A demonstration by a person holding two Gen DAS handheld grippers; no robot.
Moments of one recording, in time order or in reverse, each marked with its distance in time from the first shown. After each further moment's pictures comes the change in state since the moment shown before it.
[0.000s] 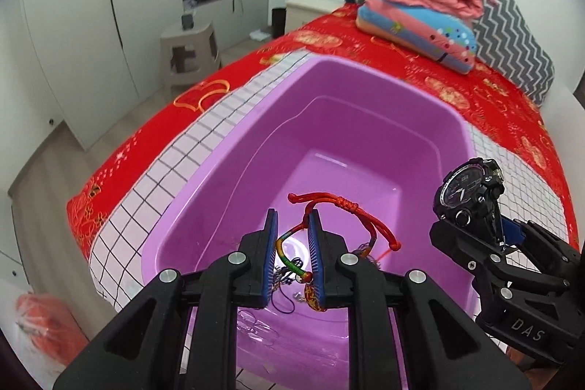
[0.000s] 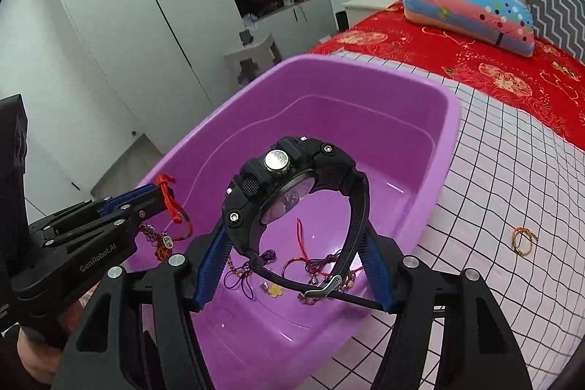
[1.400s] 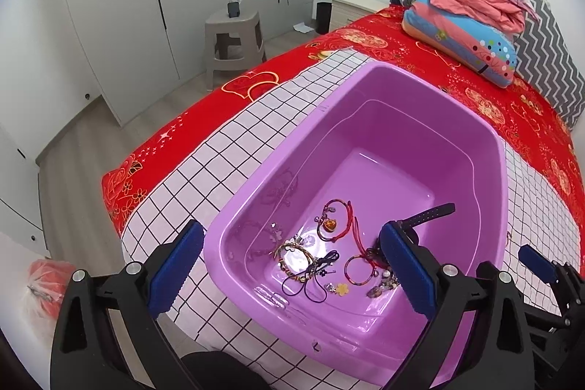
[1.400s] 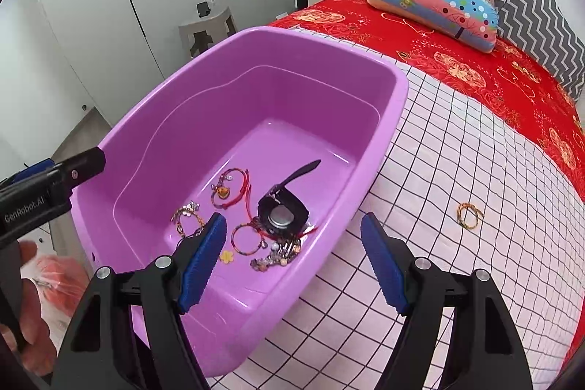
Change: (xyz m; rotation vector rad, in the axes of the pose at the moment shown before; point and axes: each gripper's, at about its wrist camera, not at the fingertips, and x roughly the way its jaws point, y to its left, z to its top) left arm -0.026 0.024 -0.001 -0.100 0.023 0.138; right arm -0.018 0.003 -0.026 -0.013 0.093 -0.236
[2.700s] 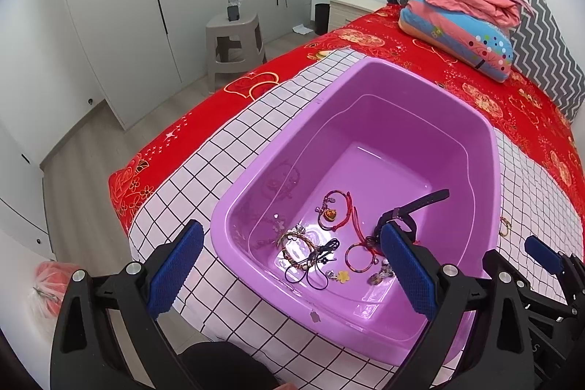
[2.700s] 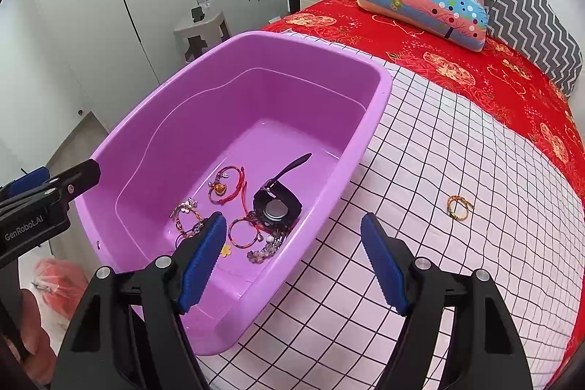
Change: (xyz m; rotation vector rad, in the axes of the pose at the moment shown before) left arm -0.020 -0.006 -0.014 0.022 -0.011 0.015; right arm -0.020 0.002 -0.010 0.019 -0.015 -0.025
